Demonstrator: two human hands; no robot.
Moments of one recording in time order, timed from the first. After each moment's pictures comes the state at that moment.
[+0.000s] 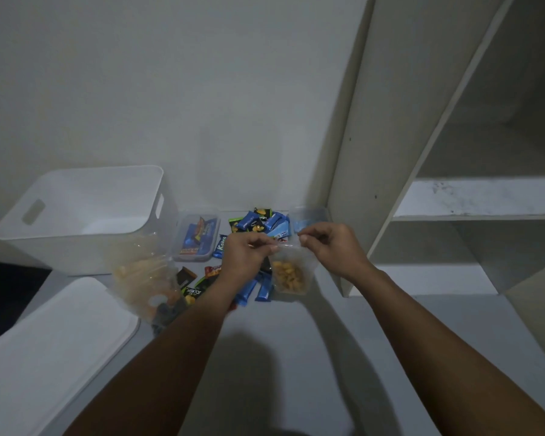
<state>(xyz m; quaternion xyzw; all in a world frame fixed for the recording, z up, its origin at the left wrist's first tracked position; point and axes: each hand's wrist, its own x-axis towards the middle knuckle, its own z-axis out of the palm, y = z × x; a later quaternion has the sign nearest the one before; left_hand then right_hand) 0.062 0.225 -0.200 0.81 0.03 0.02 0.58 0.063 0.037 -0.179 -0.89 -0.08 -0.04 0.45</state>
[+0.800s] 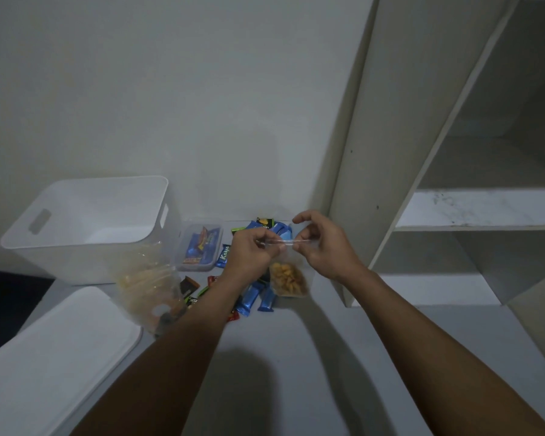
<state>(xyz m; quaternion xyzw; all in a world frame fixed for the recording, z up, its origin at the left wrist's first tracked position) 0.064 0.225 -0.174 0.82 -0.02 0.04 0.57 0.065 0.055 -0.162 -0.88 -0.12 -0.06 0.46</state>
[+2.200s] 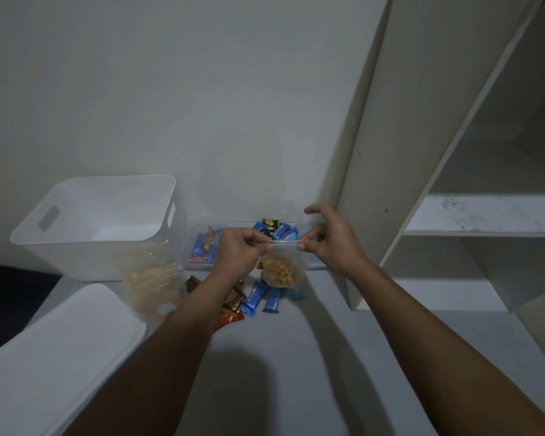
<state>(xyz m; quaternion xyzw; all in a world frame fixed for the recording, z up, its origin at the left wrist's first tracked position) 0.067 0.248 -0.164 0.83 0.05 0.04 0.56 0.080 0.057 -0.160 -0.87 -0.07 -0.02 0.49</state>
